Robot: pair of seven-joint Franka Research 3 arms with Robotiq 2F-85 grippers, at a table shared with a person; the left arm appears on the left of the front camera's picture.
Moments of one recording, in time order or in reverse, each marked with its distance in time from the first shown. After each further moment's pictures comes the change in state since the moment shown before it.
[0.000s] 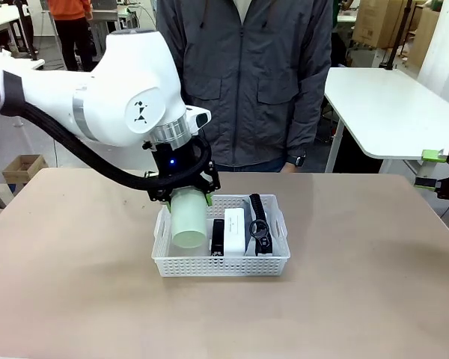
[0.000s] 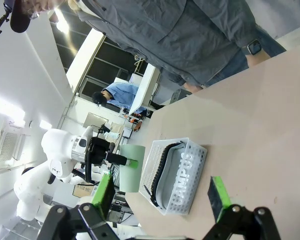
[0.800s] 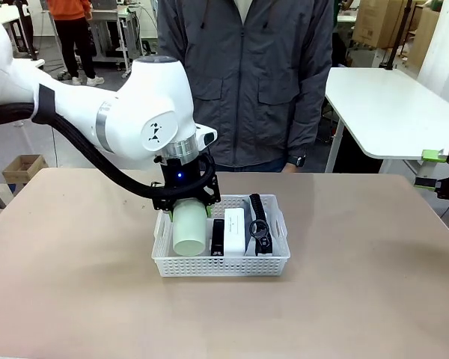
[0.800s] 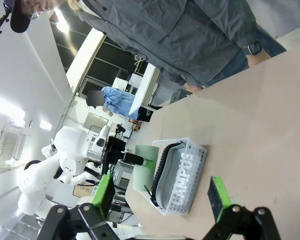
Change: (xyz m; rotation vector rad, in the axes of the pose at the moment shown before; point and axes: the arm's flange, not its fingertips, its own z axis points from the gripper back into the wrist) left arm 0.016 0.003 -0.051 0.080 0.034 -0.009; right arm 0.000 0.000 0.000 0.000 0.000 0.000
